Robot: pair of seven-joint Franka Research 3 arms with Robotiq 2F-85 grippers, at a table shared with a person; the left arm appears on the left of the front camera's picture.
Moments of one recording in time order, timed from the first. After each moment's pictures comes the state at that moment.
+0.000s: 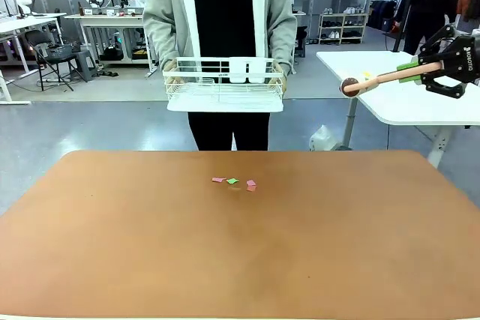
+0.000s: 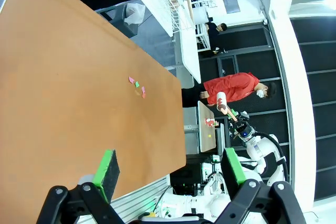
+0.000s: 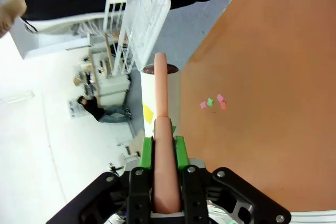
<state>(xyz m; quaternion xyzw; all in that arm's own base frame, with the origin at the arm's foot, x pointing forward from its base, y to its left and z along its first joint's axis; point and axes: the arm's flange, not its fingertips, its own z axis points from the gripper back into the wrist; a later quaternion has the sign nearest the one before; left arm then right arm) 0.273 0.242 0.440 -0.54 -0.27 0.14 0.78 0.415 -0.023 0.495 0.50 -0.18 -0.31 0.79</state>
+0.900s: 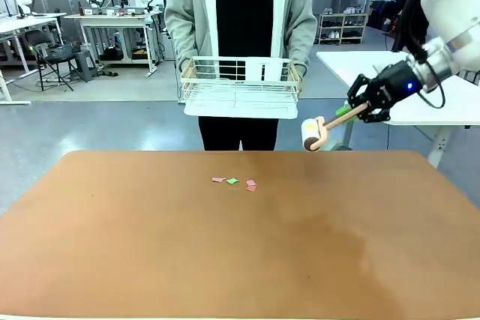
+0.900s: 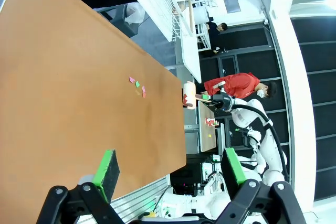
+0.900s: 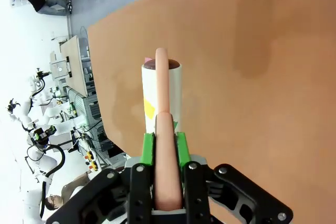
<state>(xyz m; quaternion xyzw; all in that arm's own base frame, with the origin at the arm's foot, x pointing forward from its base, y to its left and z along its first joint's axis) 0.274 0.242 0.439 -0.54 -0.27 0.14 0.78 0.575 0.037 0.390 0.44 -0.03 -0.06 0.90</state>
